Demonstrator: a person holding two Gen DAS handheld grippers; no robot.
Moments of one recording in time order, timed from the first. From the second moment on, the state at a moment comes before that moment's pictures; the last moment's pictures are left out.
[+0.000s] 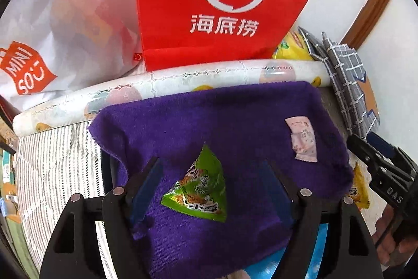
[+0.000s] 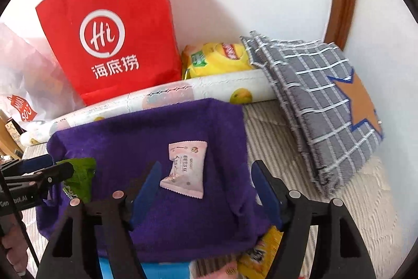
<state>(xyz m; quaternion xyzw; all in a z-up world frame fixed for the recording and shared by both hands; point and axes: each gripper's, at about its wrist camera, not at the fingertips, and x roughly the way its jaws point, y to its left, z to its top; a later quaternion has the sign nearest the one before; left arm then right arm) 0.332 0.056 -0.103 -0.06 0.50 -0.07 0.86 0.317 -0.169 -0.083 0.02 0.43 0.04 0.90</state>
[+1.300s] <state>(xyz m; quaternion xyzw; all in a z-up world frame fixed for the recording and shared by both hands) 0.085 0.082 -0.033 -0.10 0.44 -0.02 0.89 0.062 -0.188 -0.078 0.02 0.43 0.11 0.89</state>
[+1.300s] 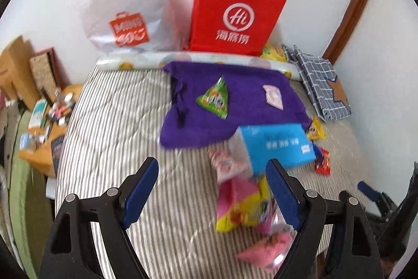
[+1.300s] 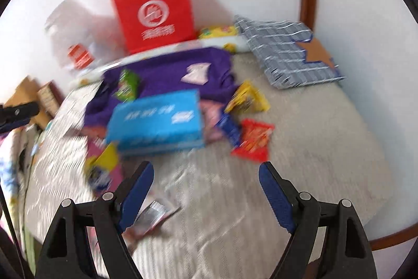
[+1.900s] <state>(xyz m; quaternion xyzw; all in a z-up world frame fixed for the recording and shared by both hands) 0.032 0.107 -0.043 -0.12 0.46 0.00 0.88 0.016 -0.078 -0.129 -0.07 0.46 0.23 0.85</state>
